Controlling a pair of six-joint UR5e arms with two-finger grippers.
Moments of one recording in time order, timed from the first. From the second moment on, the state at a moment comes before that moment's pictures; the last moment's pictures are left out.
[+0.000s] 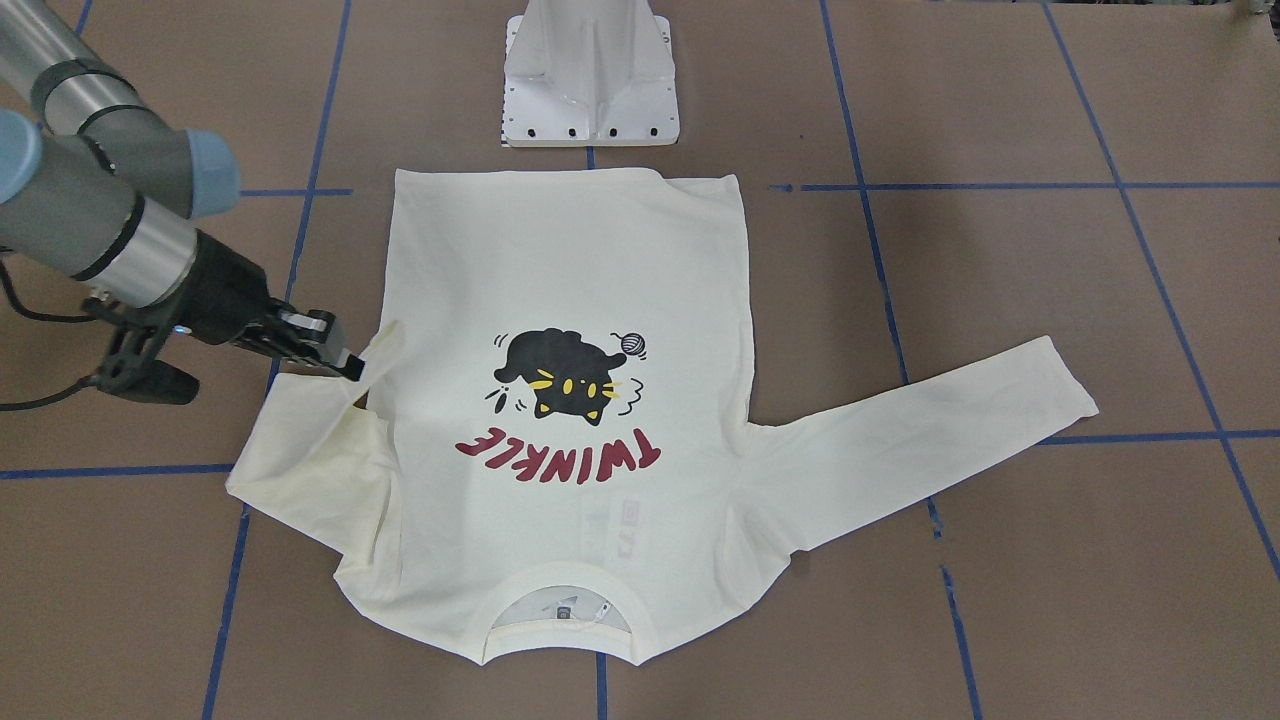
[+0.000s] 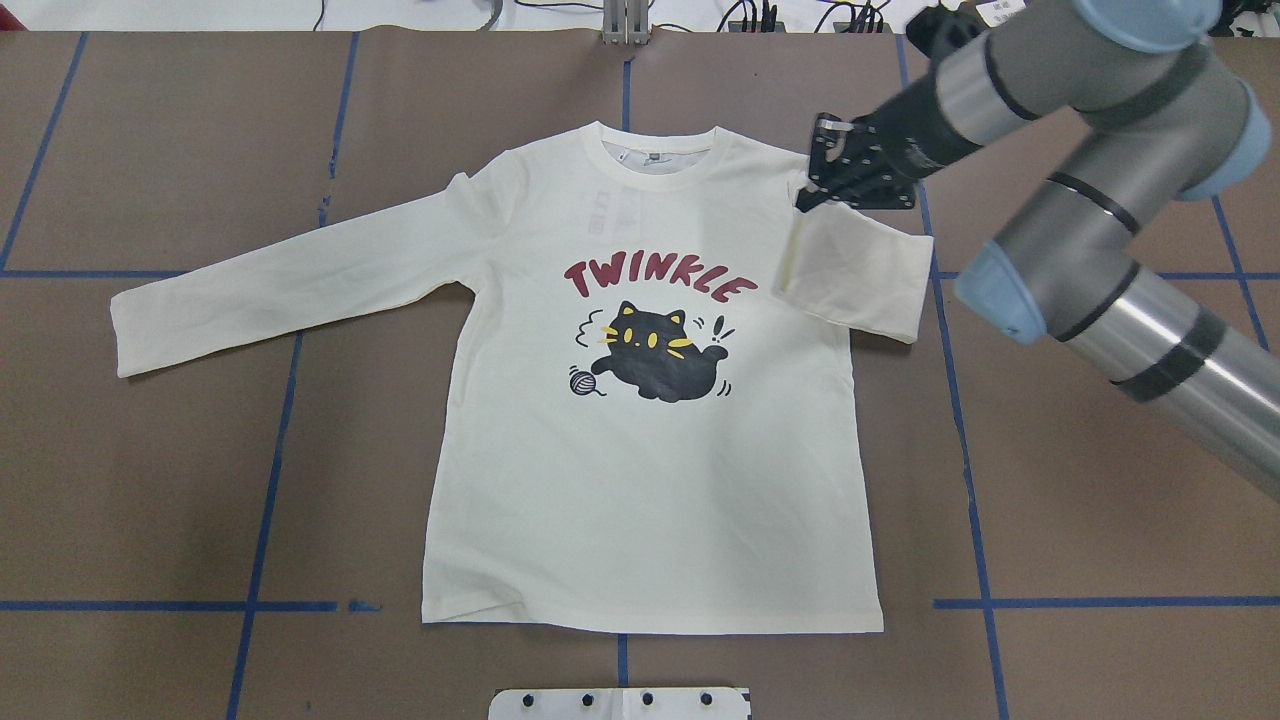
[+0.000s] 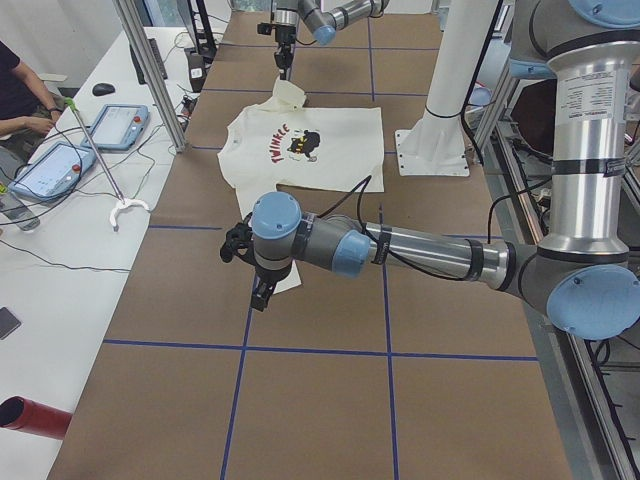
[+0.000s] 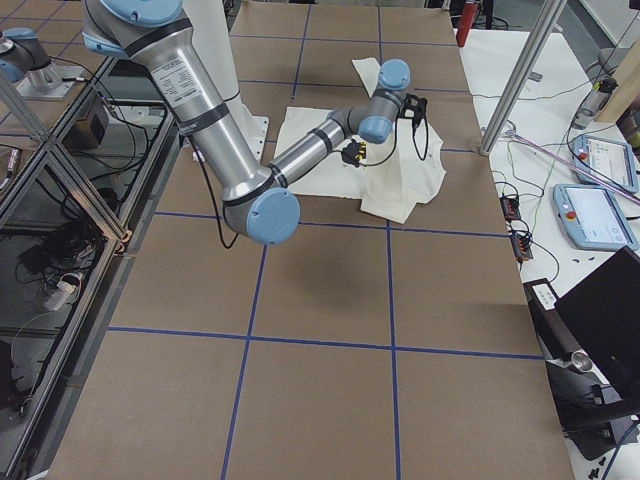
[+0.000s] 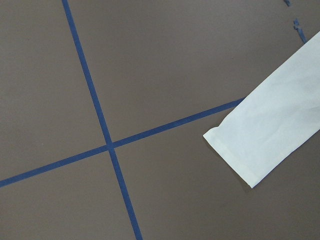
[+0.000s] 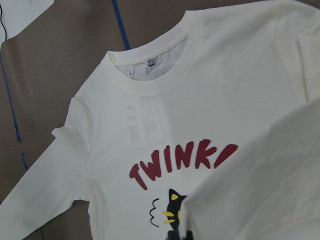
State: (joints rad) left arm -1.52 -1.52 -1.77 -1.75 -2.42 0.08; right arm 0.85 -0.89 1.59 -1.12 2.25 1.54
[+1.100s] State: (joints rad) left arm -1.48 -1.52 -1.76 -1.81 -2.43 0.02; right arm 0.52 -0.42 1.05 -1.07 1.83 1.57
